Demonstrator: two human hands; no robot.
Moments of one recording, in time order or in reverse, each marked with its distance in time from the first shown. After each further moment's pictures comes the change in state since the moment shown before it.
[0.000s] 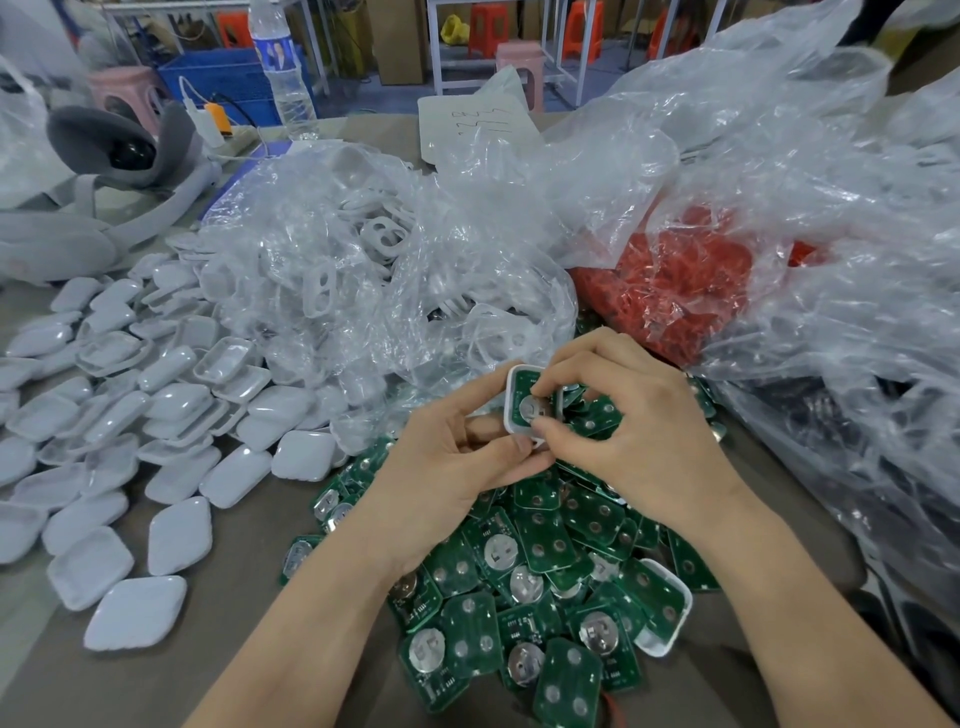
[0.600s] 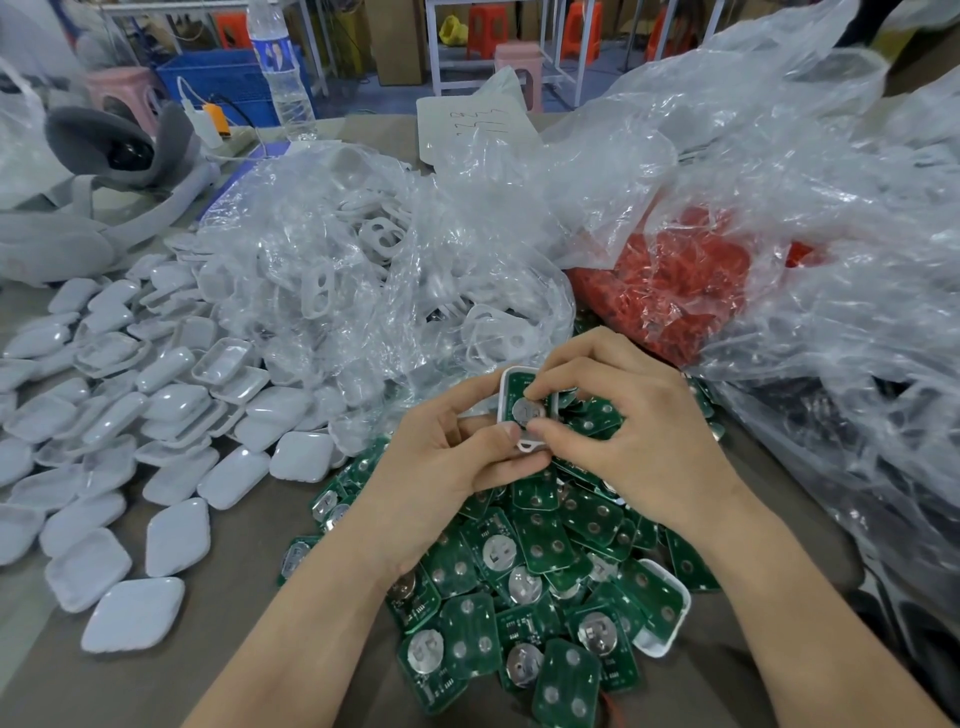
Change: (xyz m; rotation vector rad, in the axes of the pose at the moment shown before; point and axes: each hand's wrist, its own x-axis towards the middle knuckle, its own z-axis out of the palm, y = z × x) left_hand -0.001 0.001 -0.001 -0.137 -0.001 0.017; right_hand 0.000 -0.003 -0.002 0.053 -0.011 0.007
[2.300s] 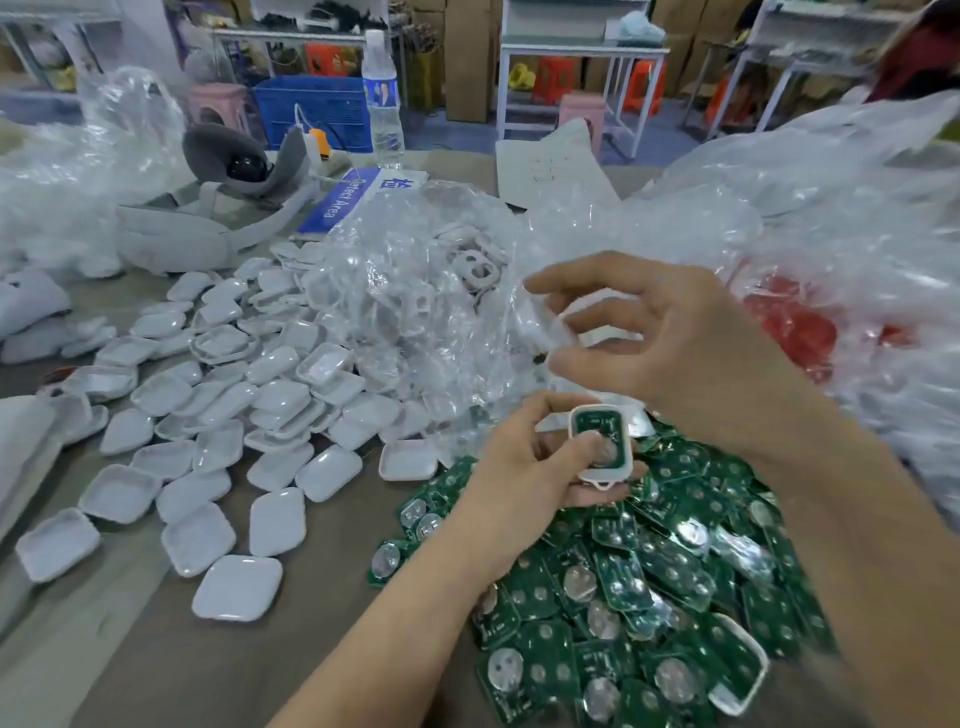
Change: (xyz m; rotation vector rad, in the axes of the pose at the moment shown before) left_hand 0.003 0.003 -0.002 0.017 0.067 0.041; right_hand 0.078 -0.069 -0.014 0.441 -0.265 0.043
